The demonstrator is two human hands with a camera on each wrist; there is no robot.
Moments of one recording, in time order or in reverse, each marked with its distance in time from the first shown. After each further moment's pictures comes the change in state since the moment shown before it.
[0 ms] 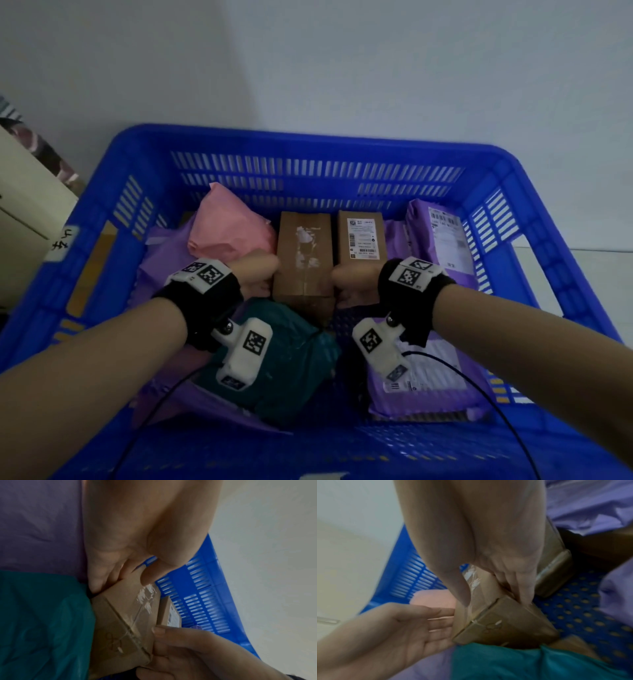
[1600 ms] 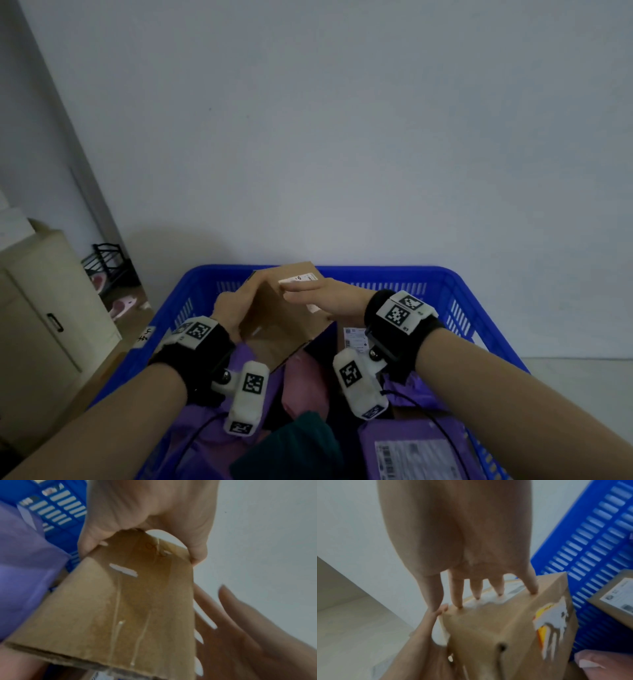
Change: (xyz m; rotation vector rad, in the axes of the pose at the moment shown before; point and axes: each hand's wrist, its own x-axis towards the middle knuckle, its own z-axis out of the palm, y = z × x) left_hand -0.122 0.045 -0.034 -0.468 0.350 0.453; right_hand -0.180 -0.059 0.018 -0.187 0.191 -0.716
